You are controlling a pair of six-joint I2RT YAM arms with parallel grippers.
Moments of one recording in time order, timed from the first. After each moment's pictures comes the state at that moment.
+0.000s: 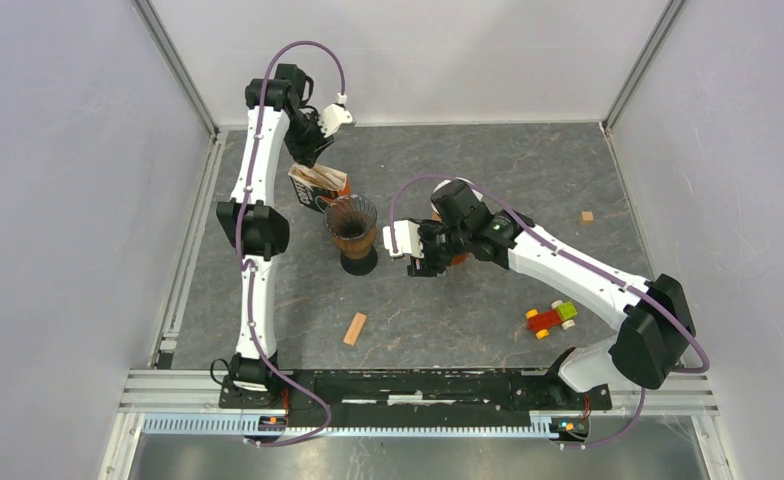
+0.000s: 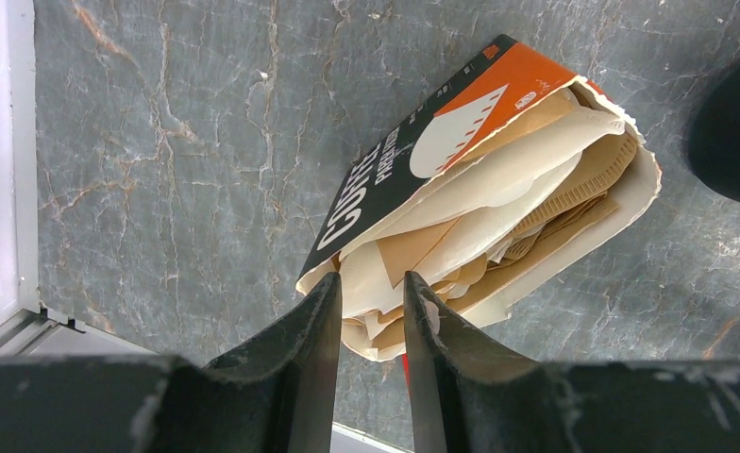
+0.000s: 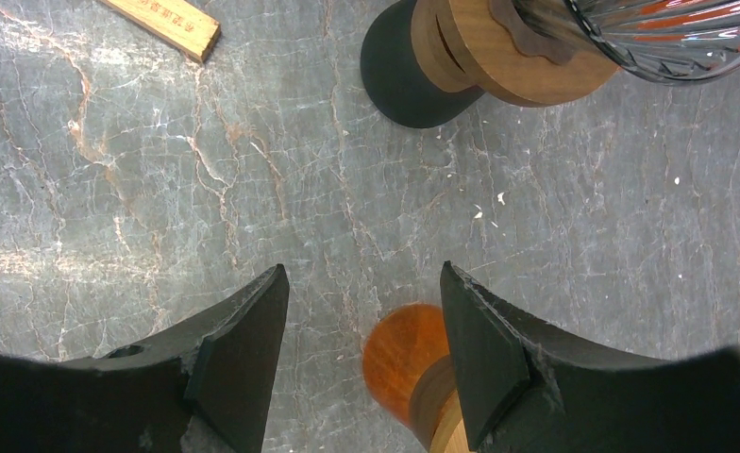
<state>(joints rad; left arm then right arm) -0.12 2.49 2.83 -1.57 0.24 1.01 0.77 1.44 1.17 -0.56 -0.43 -0.87</state>
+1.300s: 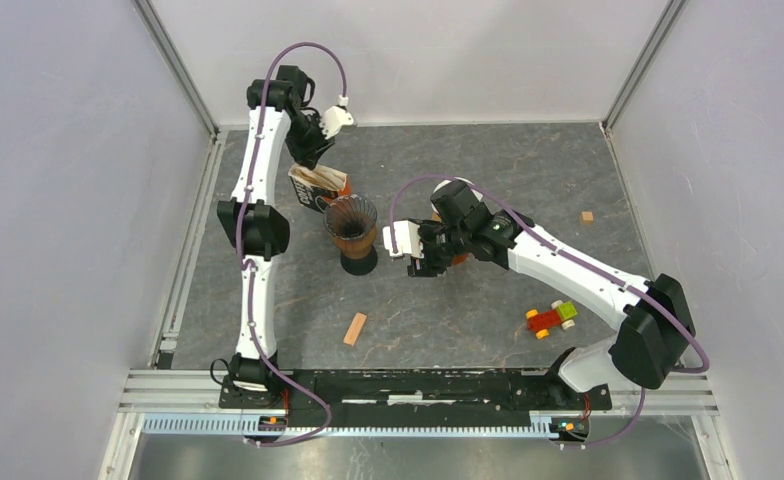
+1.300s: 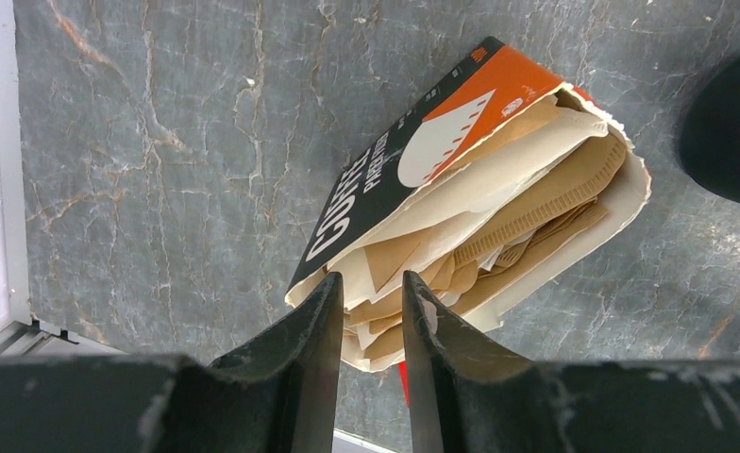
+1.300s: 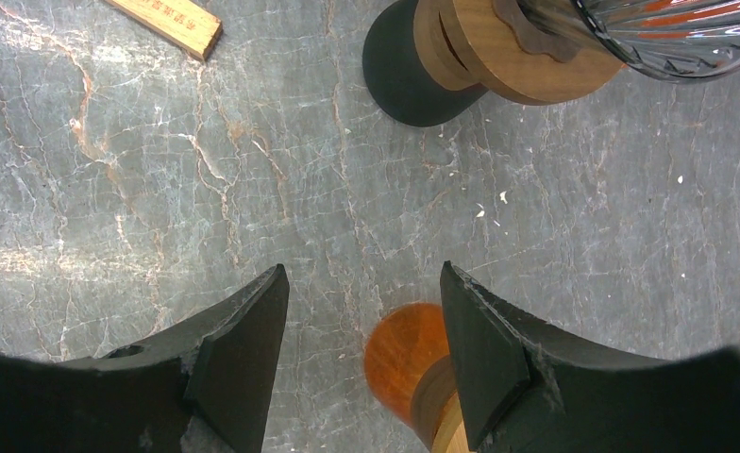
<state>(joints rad) -0.13 2.49 2.81 -1.57 0.25 1.02 0.77 1.44 1.17 -0.56 -0.43 -0.87</state>
